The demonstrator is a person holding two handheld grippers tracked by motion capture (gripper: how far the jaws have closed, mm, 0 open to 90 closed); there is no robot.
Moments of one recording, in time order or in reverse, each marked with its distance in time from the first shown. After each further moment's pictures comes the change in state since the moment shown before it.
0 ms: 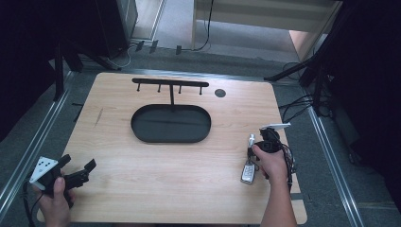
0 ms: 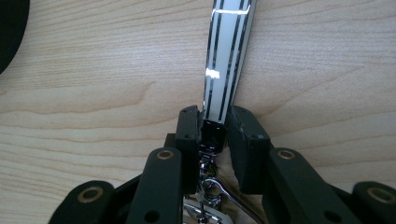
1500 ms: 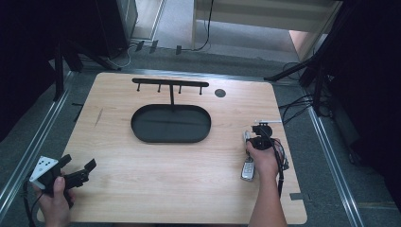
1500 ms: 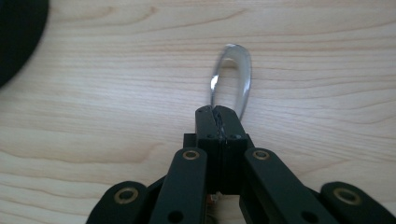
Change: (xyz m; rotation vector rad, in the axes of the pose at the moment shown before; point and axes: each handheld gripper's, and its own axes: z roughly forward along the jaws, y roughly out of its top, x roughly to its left) left arm 0.001 0.001 0.001 0.013 -0.006 -0.012; right arm 0.024 0.006 0.009 -0.228 -0.113 -0.194
